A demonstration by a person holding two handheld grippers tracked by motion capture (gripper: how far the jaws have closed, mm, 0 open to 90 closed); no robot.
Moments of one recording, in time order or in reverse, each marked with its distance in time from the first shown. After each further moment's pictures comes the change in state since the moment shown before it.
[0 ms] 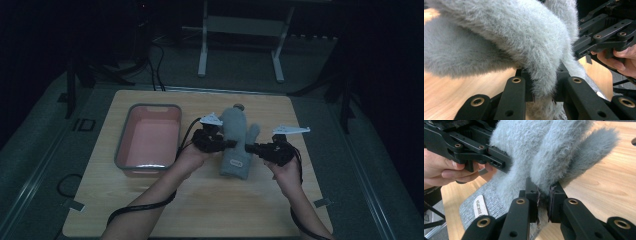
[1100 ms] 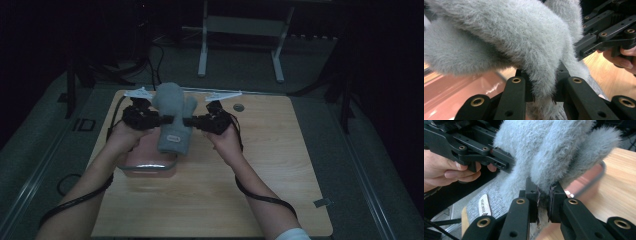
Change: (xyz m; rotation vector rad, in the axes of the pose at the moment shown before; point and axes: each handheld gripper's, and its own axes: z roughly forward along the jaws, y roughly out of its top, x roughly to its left) left arm 0.075 -0.004 -0.163 -0.009 0.202 -0.045; right arm 0.085 0.107 0.135 0.020 0.176 -0.094
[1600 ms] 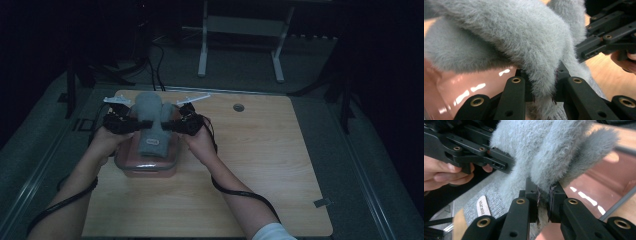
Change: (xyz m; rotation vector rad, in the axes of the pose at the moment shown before) left arm 0.054 -0.047 -0.012 0.039 0.059 -0.118; right arm 0.003 -0.004 0.082 0.089 -0.010 0.041
